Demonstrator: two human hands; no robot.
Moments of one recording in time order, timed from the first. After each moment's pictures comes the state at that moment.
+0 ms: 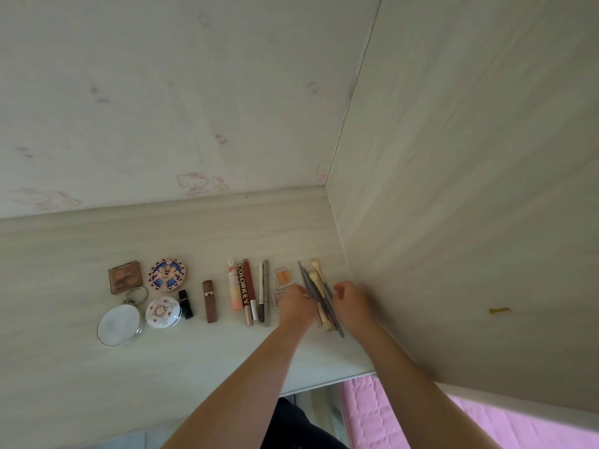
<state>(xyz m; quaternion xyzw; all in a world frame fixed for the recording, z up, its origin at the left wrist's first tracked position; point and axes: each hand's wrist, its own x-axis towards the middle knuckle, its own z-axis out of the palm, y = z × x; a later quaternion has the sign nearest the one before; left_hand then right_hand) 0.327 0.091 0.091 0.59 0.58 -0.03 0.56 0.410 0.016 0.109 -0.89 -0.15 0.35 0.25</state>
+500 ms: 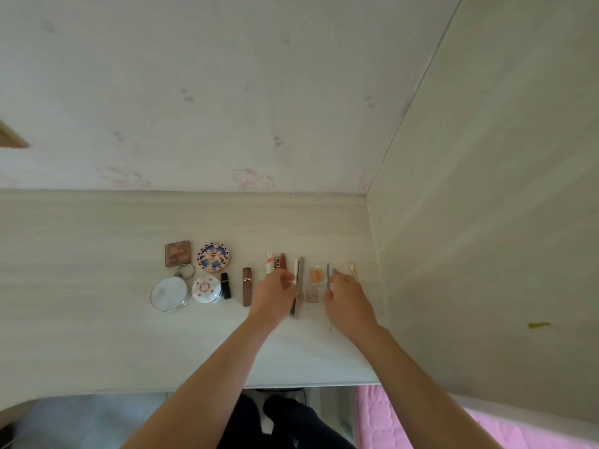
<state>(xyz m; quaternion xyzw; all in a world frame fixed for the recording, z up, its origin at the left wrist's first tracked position) 0.237 0.143 0.140 0.68 0.55 0.07 0.48 0.363 0.051 0.147 -0.86 -0.43 0.24 0.11</state>
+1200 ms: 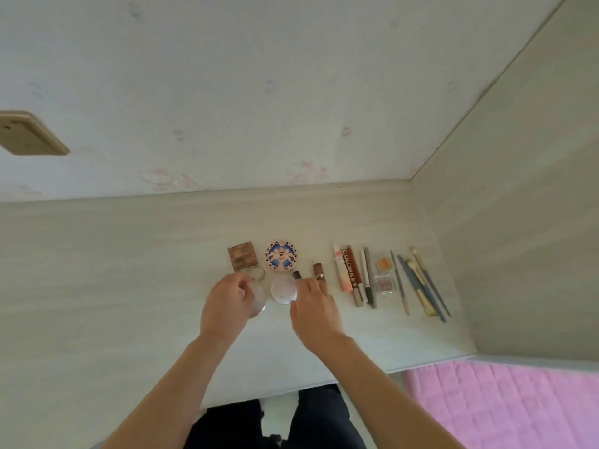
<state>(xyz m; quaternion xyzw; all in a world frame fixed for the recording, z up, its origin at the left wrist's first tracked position) 0.027 0.280 0.122 0.78 0.51 0.11 0.35 0.155 0.166 0.138 -0.85 -0.47 0.23 0.08</state>
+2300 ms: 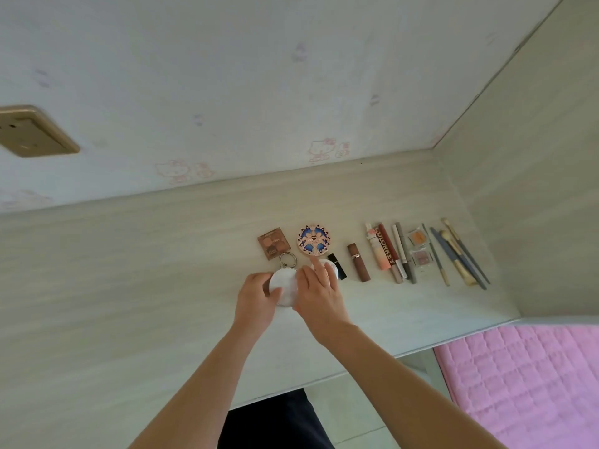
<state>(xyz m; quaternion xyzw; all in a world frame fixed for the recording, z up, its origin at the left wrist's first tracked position) -0.007 0.308 0.079 0.76 0.47 0.03 0.45 0.094 0.204 0.082 -0.85 -0.53 0.06 -0.01</state>
